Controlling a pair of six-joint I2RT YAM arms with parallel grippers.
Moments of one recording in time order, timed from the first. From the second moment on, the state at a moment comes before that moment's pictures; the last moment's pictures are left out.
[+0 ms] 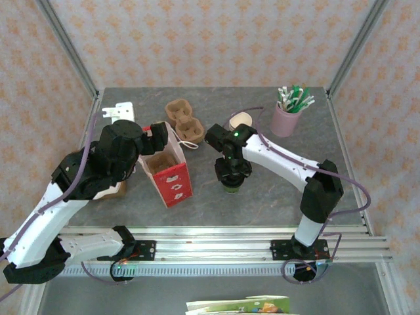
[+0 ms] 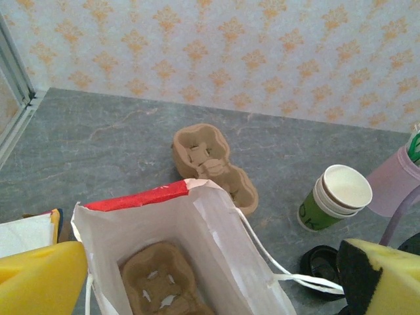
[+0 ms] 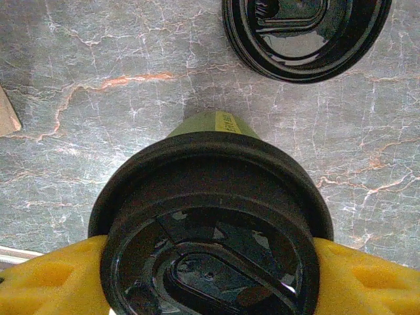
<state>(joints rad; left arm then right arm) -0.76 1.04 1.56 -1.09 -0.66 -0.59 0.83 1.73 1.55 -1.31 0.07 0.56</state>
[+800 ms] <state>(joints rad) -0.72 1.06 1.60 -1.29 -0.73 -0.77 0.82 1.72 1.68 -1.35 0.07 0.54</state>
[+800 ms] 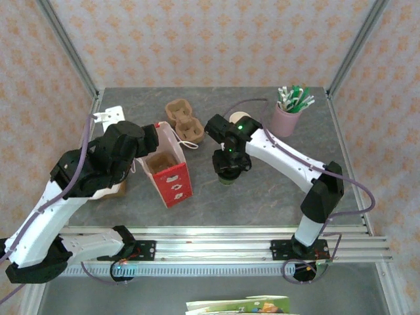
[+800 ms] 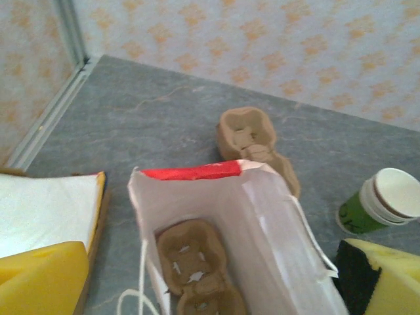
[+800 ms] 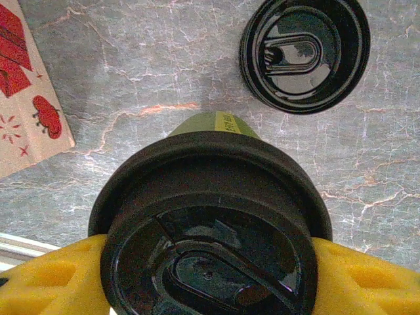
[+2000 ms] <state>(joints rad) -0.48 0.97 1.16 -1.21 -0.31 -0.93 0.75 1.67 1.80 -1.37 0.07 0.54</state>
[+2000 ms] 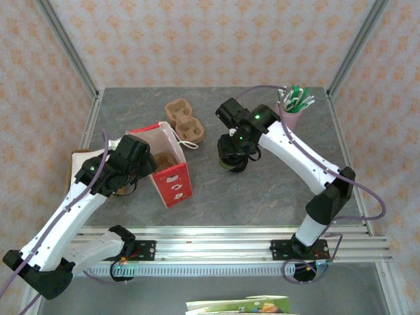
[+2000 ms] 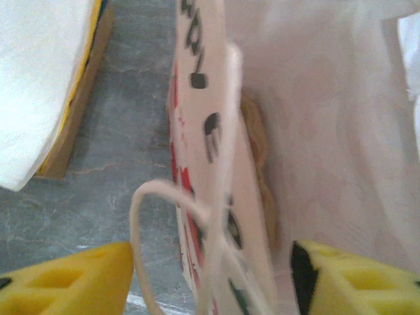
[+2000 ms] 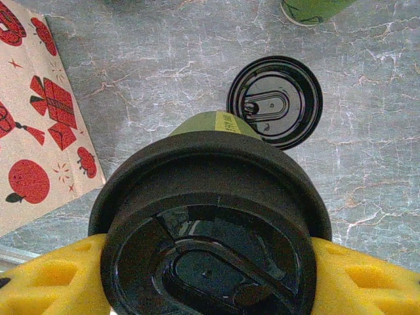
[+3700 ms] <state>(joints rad) -0.60 1.11 1.28 -1.15 -0.05 -0.79 0.64 1.72 2.05 -1.38 0.02 0.53</state>
